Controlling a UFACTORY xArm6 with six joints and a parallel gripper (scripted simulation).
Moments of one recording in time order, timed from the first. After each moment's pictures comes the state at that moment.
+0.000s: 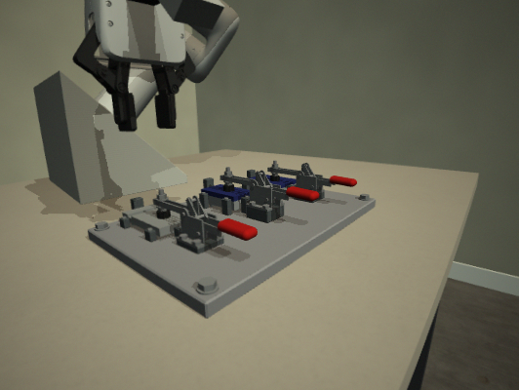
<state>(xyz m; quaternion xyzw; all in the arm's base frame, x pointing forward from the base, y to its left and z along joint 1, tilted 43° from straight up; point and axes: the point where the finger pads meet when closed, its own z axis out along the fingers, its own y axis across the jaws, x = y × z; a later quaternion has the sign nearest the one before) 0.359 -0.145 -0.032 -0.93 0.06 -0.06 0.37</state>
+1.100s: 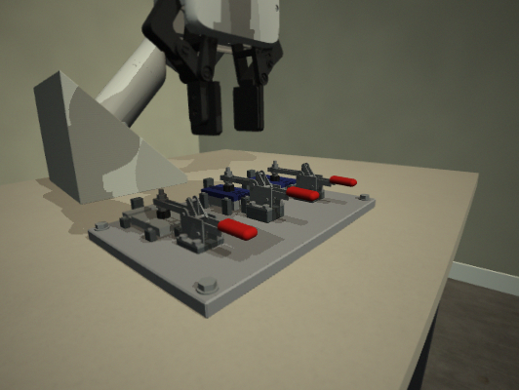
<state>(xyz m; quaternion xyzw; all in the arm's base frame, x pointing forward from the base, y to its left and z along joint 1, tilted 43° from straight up) 0.494 -0.166 -0.025 -0.93 0.06 -0.05 0.37</state>
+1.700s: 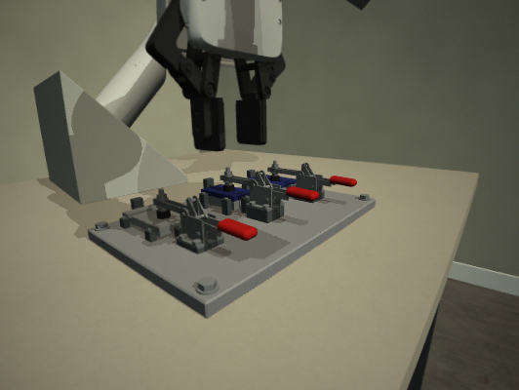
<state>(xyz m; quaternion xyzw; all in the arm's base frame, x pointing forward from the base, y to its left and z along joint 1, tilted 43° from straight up) 0.499 -0.159 -0.034 -0.93 0.06 -0.05 0.37</state>
